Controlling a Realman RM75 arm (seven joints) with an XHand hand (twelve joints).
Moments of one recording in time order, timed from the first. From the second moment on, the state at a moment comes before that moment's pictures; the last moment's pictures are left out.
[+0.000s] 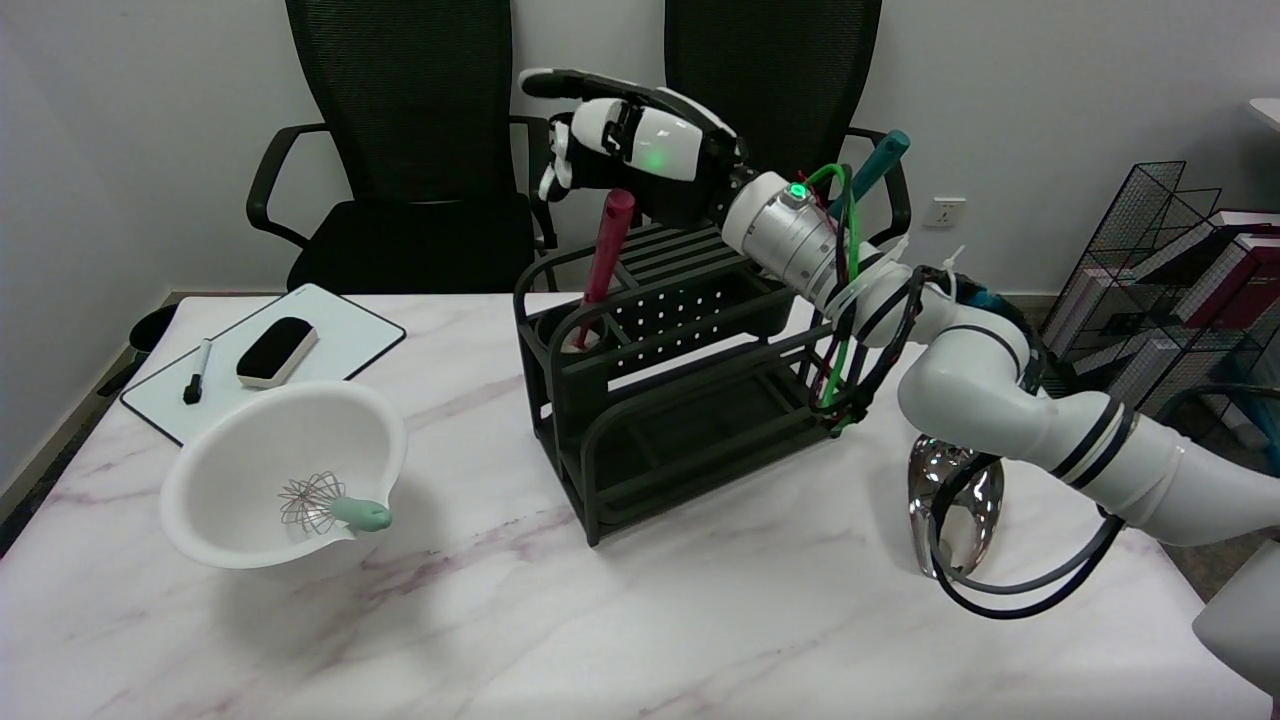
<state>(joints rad) 0.52 -0.89 -2.17 1.57 0.80 0.14 1.77</state>
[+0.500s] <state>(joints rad) 0.50 -0.90 -2.14 1.57 0.75 0.22 1.77</state>
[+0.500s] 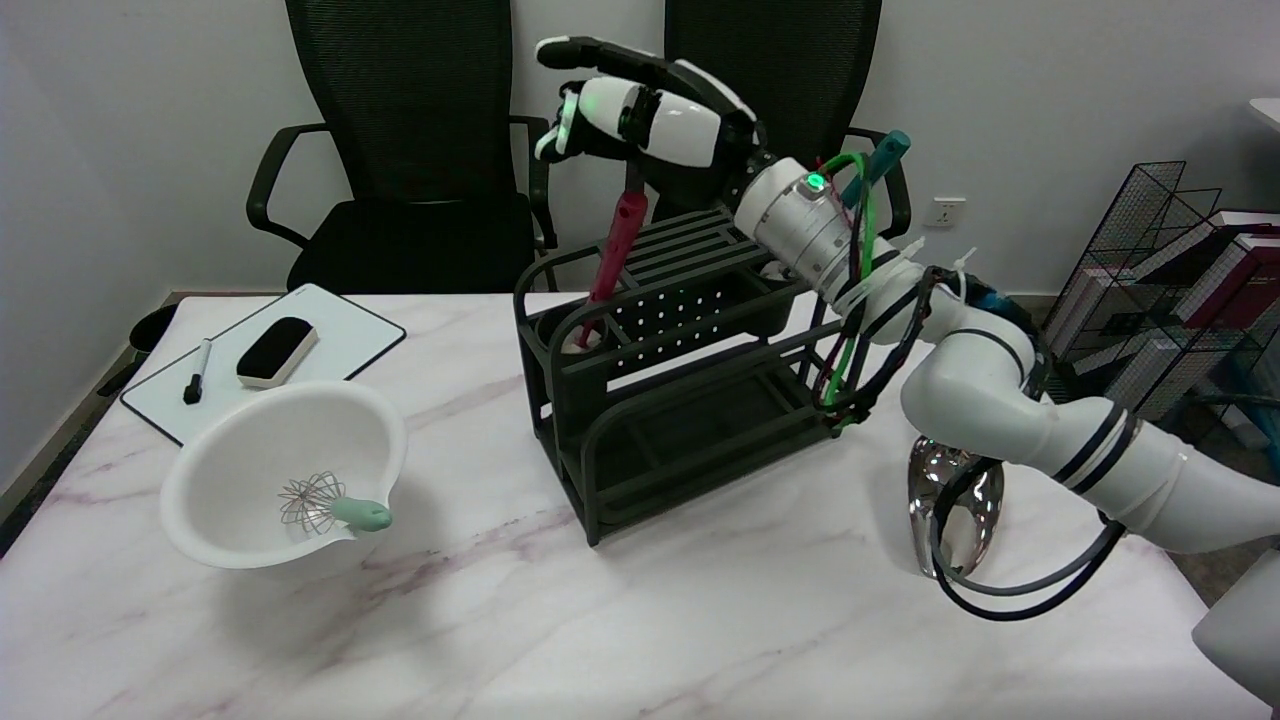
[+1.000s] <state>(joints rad) 0.24 -0.90 -1.88 1.64 0.62 0.36 1.74</state>
